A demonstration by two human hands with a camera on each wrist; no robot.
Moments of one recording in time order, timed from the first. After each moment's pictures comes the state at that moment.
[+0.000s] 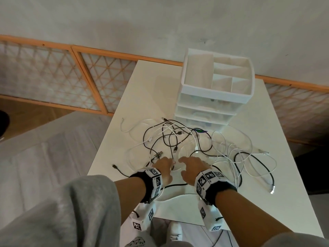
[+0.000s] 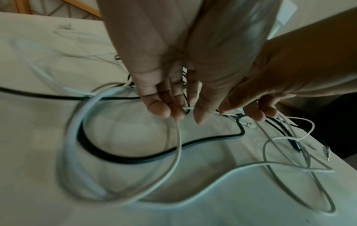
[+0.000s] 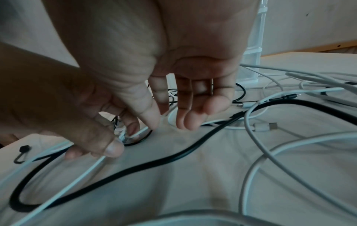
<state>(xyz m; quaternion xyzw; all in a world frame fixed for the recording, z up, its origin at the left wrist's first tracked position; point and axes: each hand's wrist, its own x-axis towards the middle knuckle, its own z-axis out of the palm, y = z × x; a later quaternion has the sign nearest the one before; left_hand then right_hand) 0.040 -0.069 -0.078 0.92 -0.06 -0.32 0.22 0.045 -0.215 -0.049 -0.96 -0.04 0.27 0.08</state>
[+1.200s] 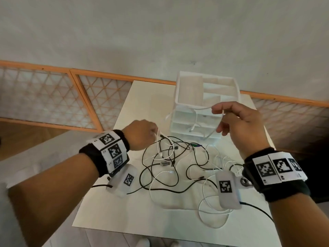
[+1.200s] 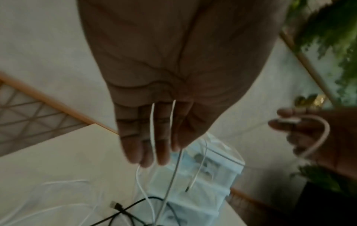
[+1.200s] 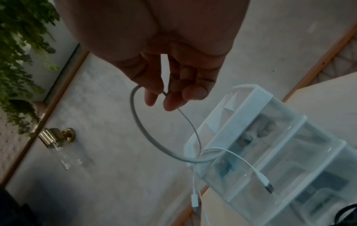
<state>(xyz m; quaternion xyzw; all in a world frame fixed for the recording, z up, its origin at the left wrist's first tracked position) 0.105 0.003 0.105 0.95 -0.11 -0.16 0.24 0.072 -0.257 0.150 -0.80 -0.01 -0.13 0.58</state>
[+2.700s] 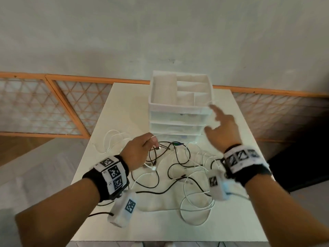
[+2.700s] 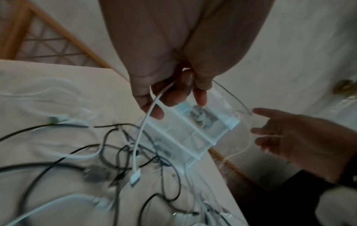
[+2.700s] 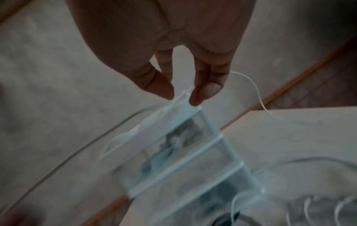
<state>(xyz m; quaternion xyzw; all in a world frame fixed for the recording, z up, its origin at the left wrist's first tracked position) 0.089 -0.069 0.044 0.88 -0.10 -0.07 0.46 0.104 -0.333 0.094 -0.94 0.09 -0.07 0.34</state>
